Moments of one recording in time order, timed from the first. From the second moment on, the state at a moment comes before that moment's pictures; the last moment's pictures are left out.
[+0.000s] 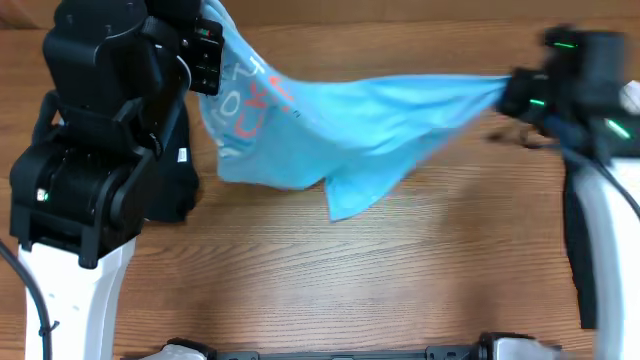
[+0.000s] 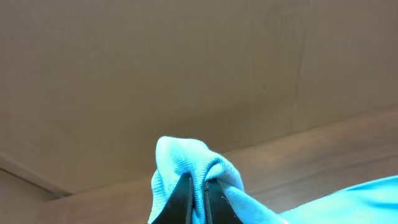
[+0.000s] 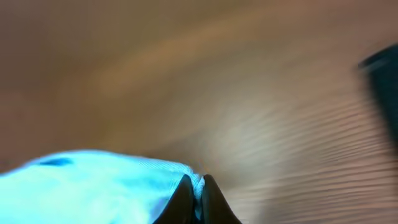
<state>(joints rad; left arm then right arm) -0.31 1.42 2.05 -0.90 -0.19 0.14 -0.07 1.39 1.55 -0.90 -0.08 0.31</state>
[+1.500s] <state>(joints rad) -0.27 1.94 2.07 -1.08 -0.25 0.25 -0.35 1.75 1.63 -1.10 -0.13 0.28</state>
